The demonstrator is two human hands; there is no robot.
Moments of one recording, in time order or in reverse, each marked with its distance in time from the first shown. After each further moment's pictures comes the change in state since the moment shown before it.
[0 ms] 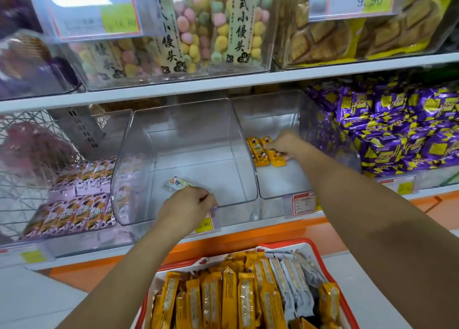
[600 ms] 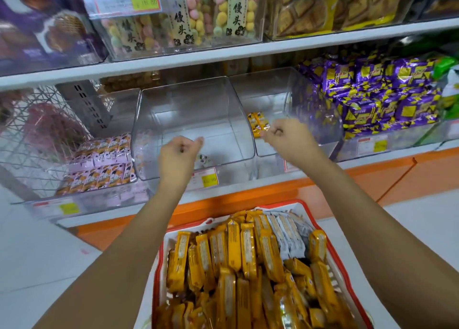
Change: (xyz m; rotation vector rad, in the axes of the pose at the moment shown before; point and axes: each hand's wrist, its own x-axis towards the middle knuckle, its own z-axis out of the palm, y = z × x) left_hand -0.035 0.003 -0.013 -0.687 0.520 0.054; right_hand -0.185 0.017 0.010 0.058 0.293 -0.423
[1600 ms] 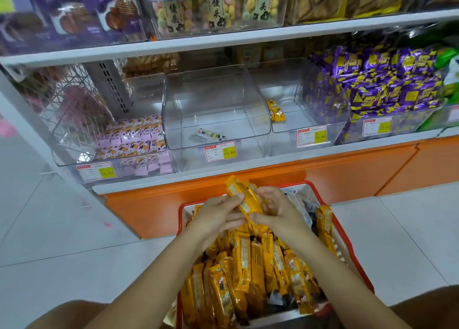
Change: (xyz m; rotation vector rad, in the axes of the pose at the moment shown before) left_hand -0.140 -0.044 -0.023 -0.428 -0.596 -0.619; right_hand -0.178 0.021 0.091 0.583 -0.306 0.196
